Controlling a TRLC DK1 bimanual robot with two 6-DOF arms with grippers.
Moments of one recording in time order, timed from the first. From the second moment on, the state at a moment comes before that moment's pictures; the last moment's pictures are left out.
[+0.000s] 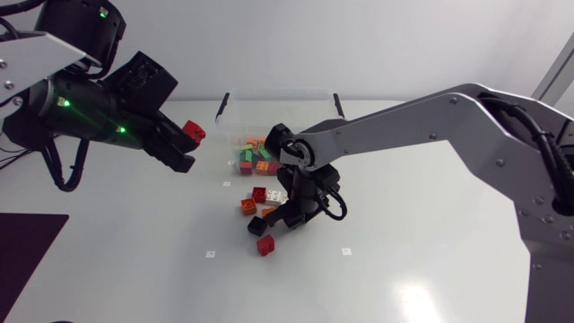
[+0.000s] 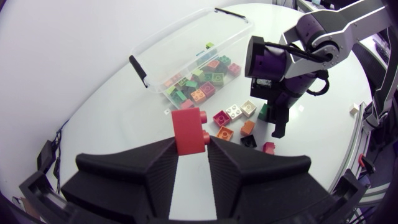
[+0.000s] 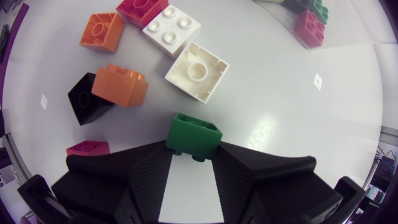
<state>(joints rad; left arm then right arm) -0.39 1.31 1.16 -0.68 0.02 0.36 0.67 2.15 1.45 -0.74 0.04 0.14</state>
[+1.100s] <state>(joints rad) -0.39 1.36 1.19 -0.66 0.02 0.37 0.59 2.05 1.34 -0.74 0.05 0.14</state>
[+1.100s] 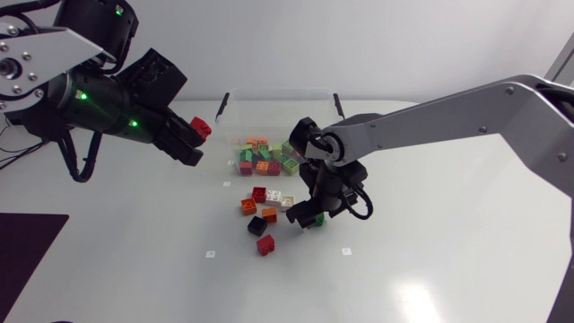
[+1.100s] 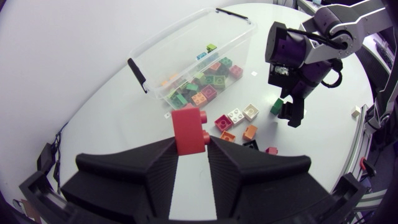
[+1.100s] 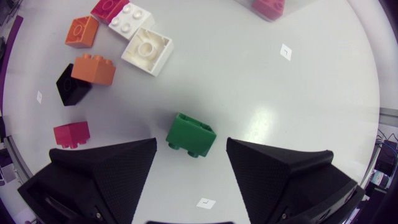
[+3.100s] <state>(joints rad) -0.39 1.37 1.20 -0.67 0.02 0.37 0.56 2.12 1.44 -0.82 0.06 0.53</state>
